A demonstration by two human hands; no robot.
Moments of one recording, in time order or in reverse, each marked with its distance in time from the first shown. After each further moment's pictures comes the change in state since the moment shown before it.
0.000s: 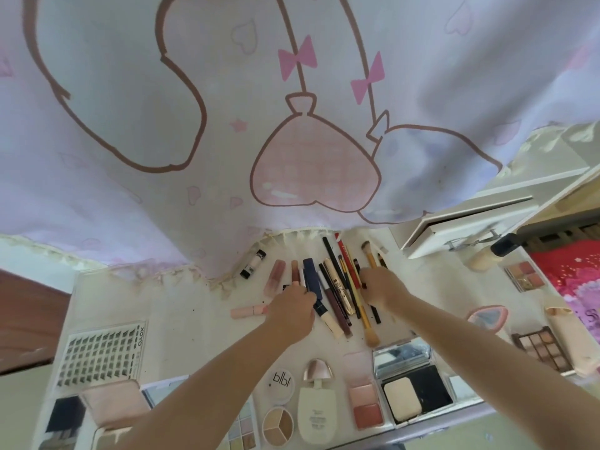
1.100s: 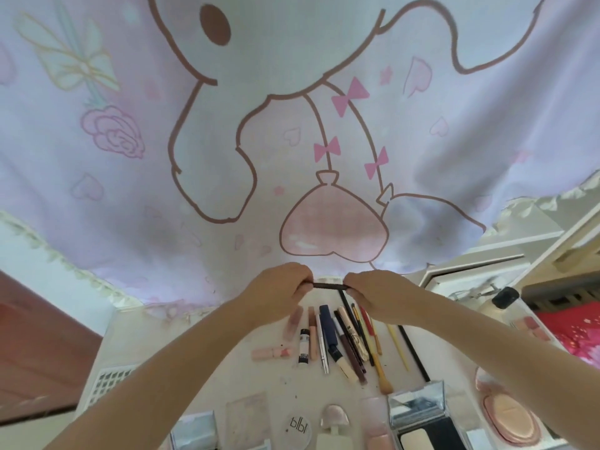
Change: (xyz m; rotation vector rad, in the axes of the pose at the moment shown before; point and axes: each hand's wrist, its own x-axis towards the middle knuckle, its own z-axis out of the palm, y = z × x) left_hand -0.054 -0.017 -0.152 -0.135 0.304 0.186; right_hand -0.078 -0.078 -0.137 -0.110 0.128 -0.419
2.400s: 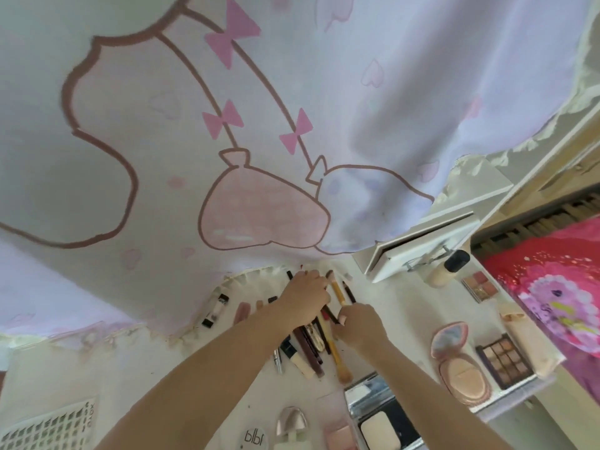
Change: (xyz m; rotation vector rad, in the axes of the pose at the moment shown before) left_hand 0.115 0.030 0.145 0.531 -0.397 0.342; right_hand -0.005 0.071 0.131 0.326 -0.021 0.674
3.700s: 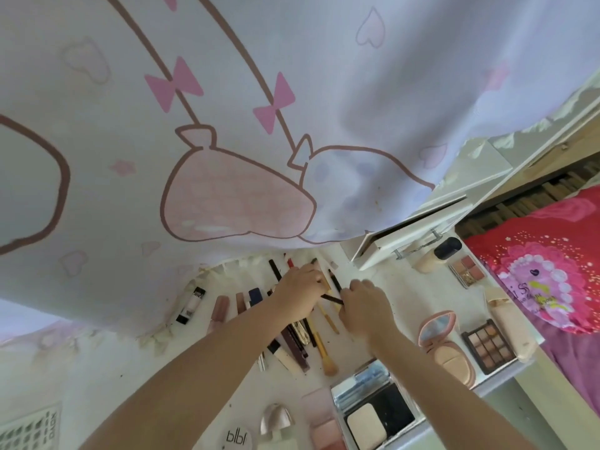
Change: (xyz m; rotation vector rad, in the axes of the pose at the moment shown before) left_hand 0.026 0.004 0.028 -0.207 0.080 0.059; right_hand 0.010 0.024 -0.010 -0.294 0.145 -0.141
